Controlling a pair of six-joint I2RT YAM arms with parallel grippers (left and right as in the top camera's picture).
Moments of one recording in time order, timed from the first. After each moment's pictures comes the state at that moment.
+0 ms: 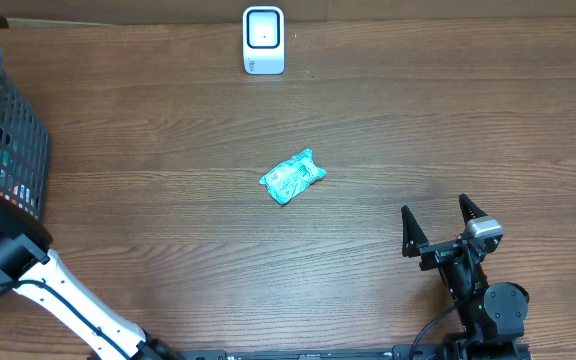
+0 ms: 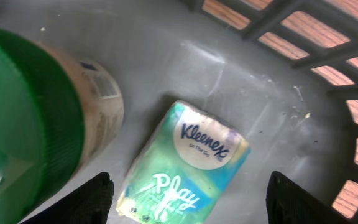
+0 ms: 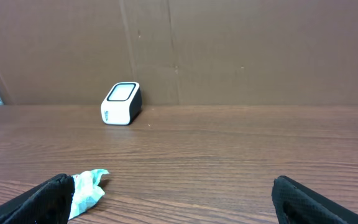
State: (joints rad) left arm 0.74 2.49 2.40 -1.15 0.09 0.18; right arm 0.06 0.01 0.02 -0.02 -0.17 0.10
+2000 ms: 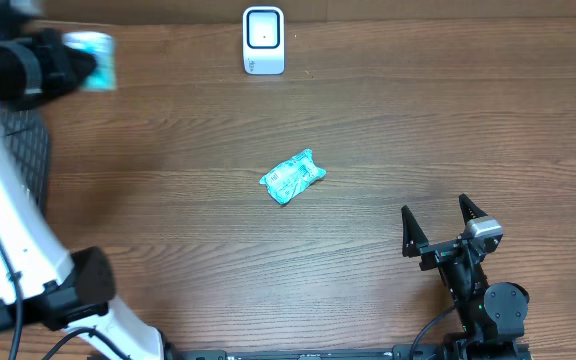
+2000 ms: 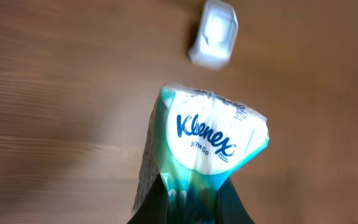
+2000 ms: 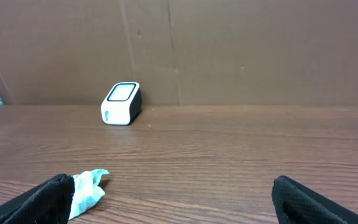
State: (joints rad) left arm 0.27 1.90 2.54 -1.68 0.47 -0.08; right arm 0.06 0.01 0.02 -0.02 -0.17 0.10
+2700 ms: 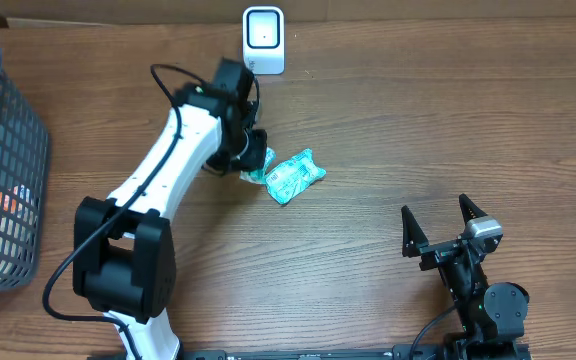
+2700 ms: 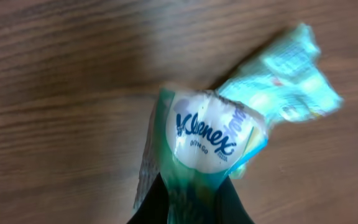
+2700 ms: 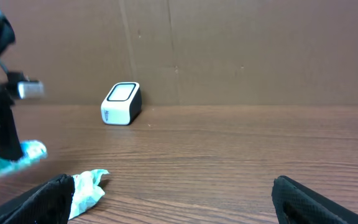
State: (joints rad) left arm -0.31 1.92 1.52 -1.01 0.16 -0.27; right arm 0.06 0.01 0.02 -0.02 -0.17 0.10
